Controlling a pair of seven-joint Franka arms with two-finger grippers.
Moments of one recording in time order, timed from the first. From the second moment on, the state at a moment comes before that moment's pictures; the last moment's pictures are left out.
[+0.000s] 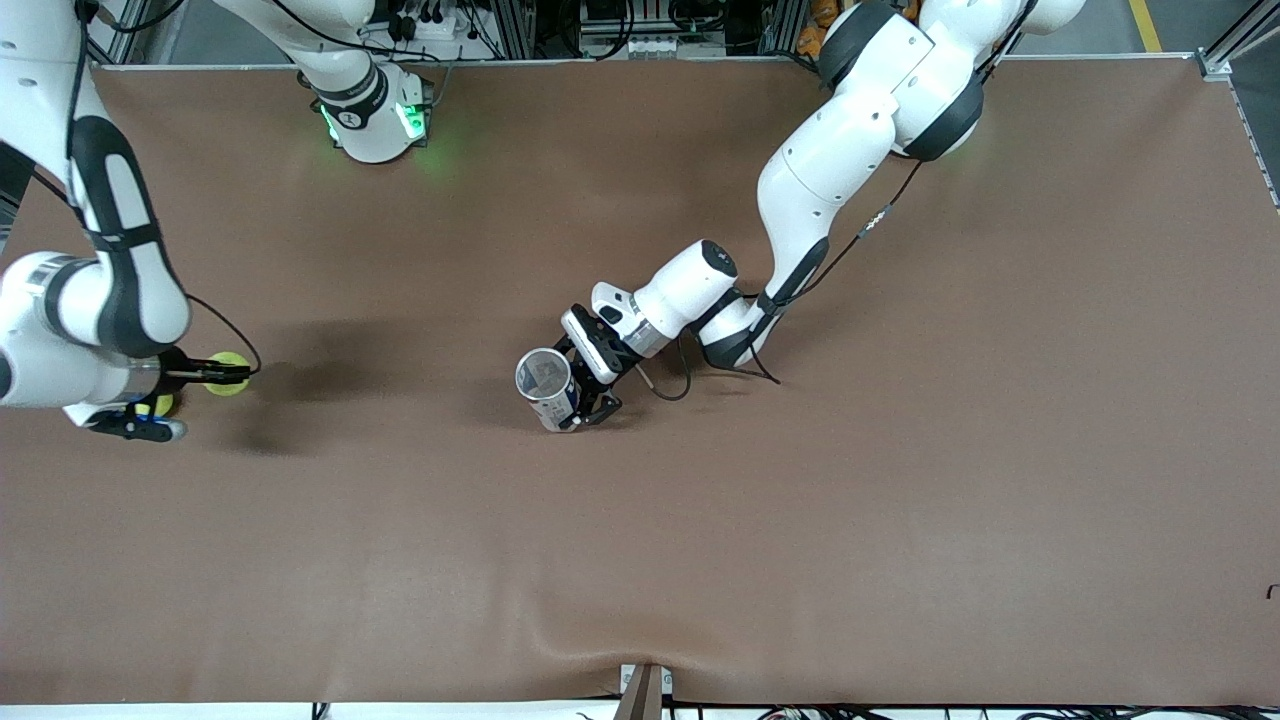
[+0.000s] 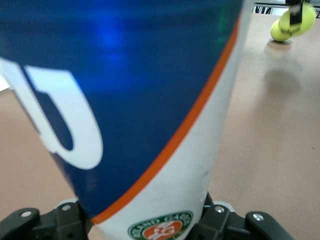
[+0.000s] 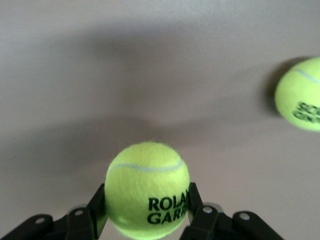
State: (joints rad) left arm -0.59 1.15 -0.32 -1.42 0.26 3.54 0.16; right arm -0.21 0.45 -0.04 -1.79 0.00 1.87 -0.08
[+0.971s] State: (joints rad) left arm -0.59 1.15 -0.31 -1.42 0.26 3.54 0.16; right arm 0.19 0.36 -0.02 -1.51 0.33 1.66 0.84
